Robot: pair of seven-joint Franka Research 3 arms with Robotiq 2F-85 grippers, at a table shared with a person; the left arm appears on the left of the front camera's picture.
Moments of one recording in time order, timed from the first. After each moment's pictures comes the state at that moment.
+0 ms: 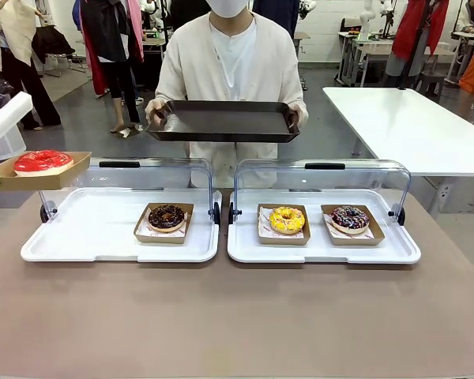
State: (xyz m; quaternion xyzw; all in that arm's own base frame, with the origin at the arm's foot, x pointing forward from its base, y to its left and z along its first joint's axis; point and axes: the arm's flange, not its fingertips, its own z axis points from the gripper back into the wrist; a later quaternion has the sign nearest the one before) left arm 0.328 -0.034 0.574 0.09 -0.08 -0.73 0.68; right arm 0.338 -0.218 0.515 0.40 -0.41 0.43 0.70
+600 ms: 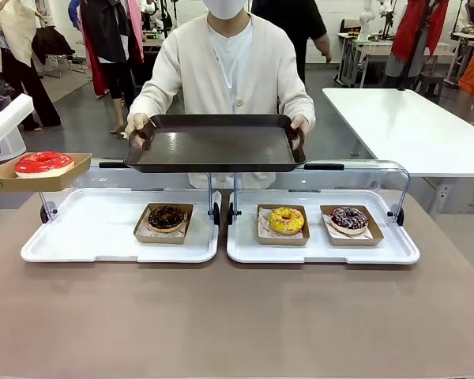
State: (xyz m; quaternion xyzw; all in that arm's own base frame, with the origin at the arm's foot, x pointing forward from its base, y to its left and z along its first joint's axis) left arm 0.327 -0.035 0.573 0.09 -0.08 -0.73 0.67; right arm 0.338 -0.218 0.515 0.40 -0.41 0.43 0.70
